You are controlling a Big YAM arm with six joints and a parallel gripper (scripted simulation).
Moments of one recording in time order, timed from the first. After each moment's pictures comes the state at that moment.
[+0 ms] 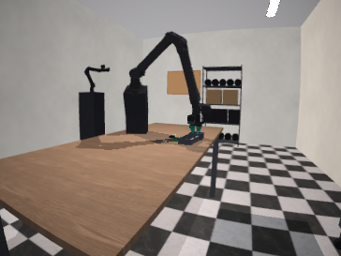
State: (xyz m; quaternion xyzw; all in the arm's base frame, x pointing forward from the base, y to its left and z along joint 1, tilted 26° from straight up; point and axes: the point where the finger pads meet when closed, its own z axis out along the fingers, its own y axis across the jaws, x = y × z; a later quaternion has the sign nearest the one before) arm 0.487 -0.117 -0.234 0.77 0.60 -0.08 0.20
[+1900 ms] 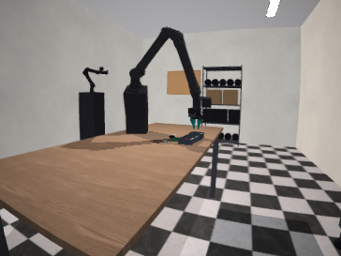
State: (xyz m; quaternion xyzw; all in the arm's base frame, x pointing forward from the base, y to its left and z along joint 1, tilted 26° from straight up) arm 0.484 -0.097 -0.191 0.77 0.60 -0.08 0.21
